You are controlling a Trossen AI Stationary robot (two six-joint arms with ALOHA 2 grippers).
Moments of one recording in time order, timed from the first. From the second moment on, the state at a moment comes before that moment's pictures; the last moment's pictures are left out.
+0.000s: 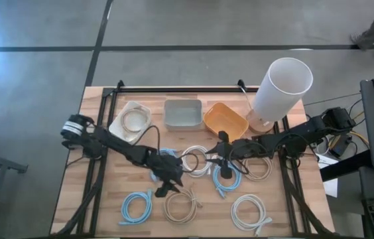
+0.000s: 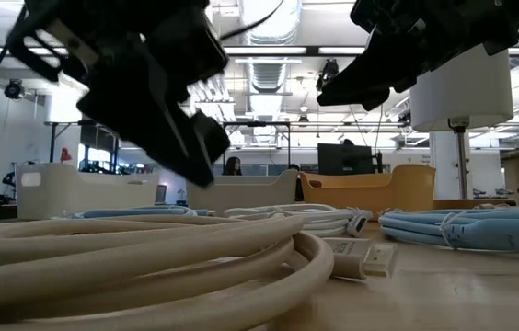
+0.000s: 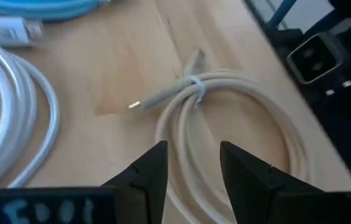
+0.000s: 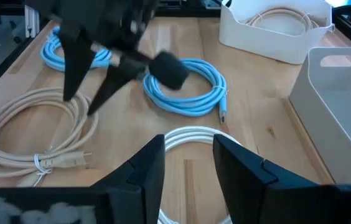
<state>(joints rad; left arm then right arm) -0.26 1.71 0.84 0.19 0.33 -0.15 0.21 1.37 0.63 0.27 0.18 0.13</state>
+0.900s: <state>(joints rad) -0.24 1.85 0.87 0.24 0.32 -0.13 0.21 1.37 0.63 0.27 0.18 0.13</state>
